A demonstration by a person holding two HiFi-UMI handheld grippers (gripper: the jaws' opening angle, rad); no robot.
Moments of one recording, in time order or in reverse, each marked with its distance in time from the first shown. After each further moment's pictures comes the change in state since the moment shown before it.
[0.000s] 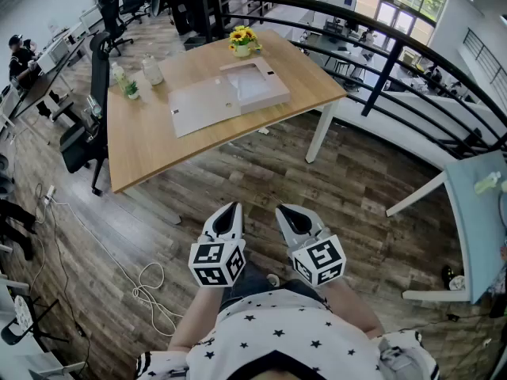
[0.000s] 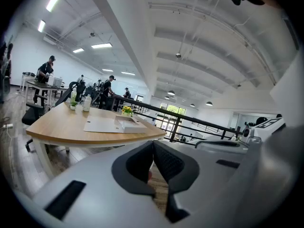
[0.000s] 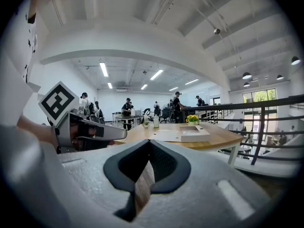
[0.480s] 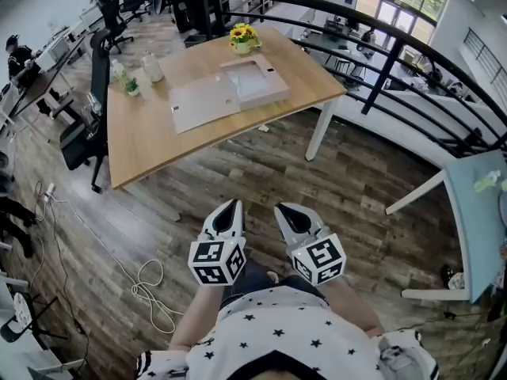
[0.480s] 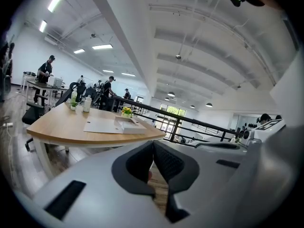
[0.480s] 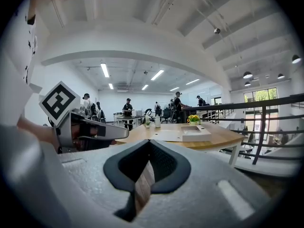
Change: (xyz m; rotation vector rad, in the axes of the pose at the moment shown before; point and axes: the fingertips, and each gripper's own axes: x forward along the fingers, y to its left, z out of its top) left arm -0.006 -0.005 0.000 -0.007 -0.021 0.001; right arm -0.004 0.006 -0.002 0.000 -0.003 0.018
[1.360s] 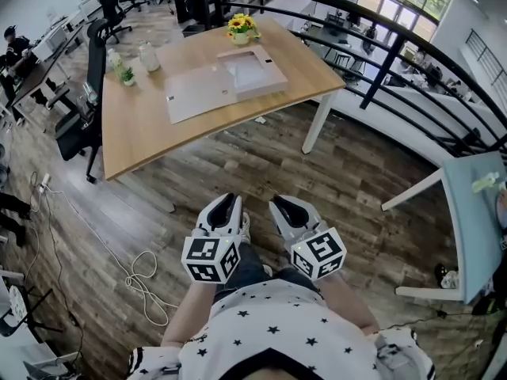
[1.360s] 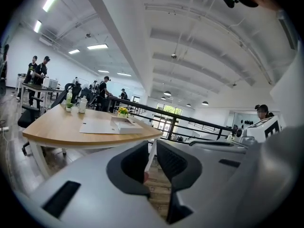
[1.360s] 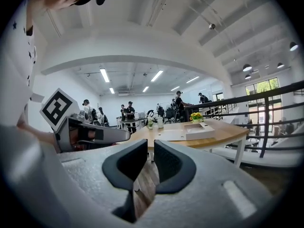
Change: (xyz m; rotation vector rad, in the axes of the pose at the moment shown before) left arm 0.001 -0.010 -0.002 0.035 0.005 -0.036; right arm -0.001 -0.004 -0.001 0.072 -0.022 0.051
